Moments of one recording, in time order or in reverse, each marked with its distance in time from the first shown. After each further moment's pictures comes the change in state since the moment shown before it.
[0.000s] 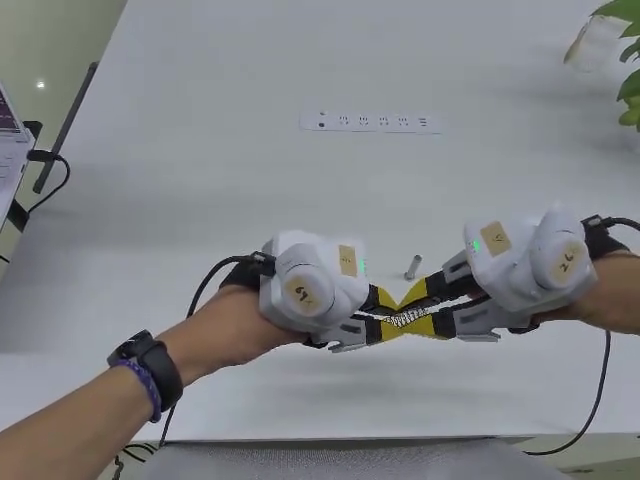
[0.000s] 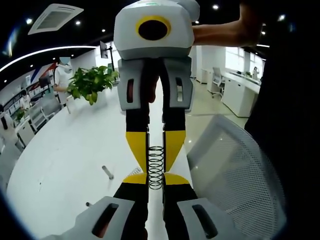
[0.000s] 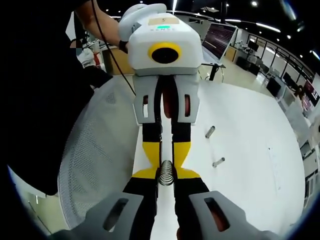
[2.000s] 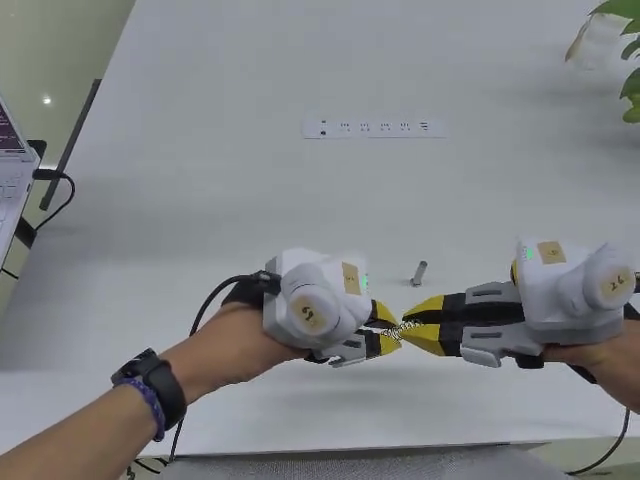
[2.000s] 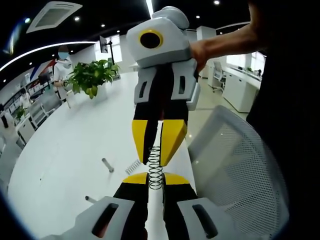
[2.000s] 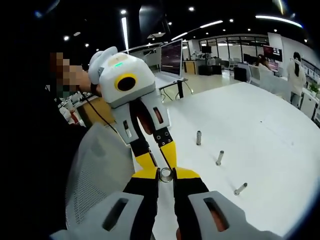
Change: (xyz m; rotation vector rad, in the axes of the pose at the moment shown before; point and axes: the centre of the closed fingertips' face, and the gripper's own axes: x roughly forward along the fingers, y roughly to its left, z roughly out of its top) left arm 0.001 0.001 -0.015 0.000 0.052 0.009; right arm 0.000 -0.009 0.005 0.400 -0.328 -0.125
